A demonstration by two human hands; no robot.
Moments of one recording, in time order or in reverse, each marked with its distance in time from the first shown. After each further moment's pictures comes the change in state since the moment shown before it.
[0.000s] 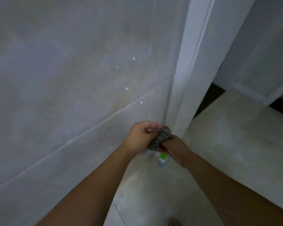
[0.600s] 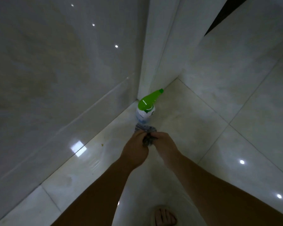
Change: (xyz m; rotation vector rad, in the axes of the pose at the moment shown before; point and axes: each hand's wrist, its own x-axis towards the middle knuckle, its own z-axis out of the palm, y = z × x) left_hand 0.158 -0.583 0.218 0.438 -0.255 -0.188; right_hand 0.262 0.509 -0.185 -0.427 0.383 0.223
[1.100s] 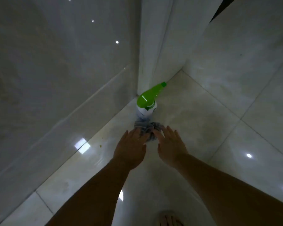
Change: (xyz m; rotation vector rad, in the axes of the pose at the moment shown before) left_hand 0.035 -0.060 0.025 0.624 -0.070 0.136; right_hand 0.035 0.049 -0.006 -1.001 -0.137 -0.262
